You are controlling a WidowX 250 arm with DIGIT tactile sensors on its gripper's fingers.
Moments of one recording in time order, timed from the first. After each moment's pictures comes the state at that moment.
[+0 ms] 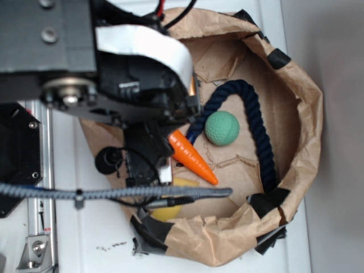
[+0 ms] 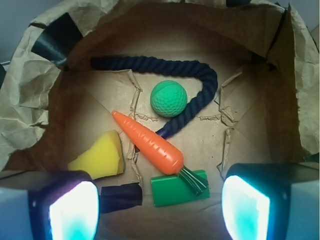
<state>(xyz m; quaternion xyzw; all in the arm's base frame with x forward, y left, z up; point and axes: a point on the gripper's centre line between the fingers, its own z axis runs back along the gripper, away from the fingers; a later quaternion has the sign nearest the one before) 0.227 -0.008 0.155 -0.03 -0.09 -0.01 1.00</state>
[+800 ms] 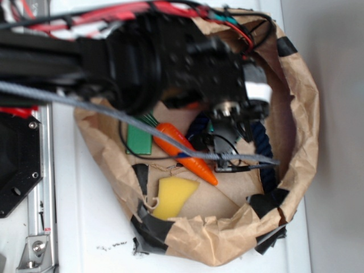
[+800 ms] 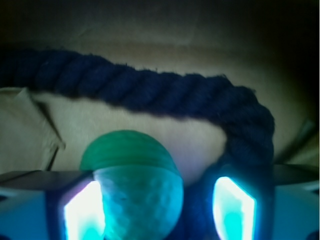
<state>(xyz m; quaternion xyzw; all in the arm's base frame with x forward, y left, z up) 0.306 0.006 0.030 0.01 -0.09 -0.06 0.99</state>
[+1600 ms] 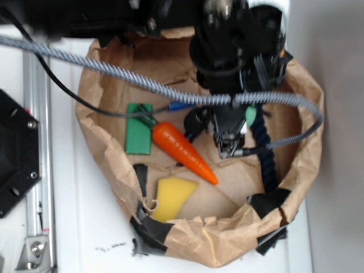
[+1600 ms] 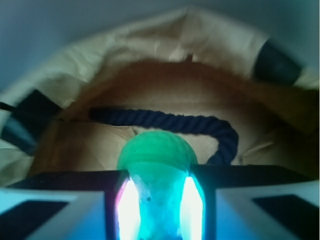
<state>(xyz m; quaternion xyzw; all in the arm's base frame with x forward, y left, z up) 0.292 0.008 0.146 -0.11 -0.12 -0.04 0.99</state>
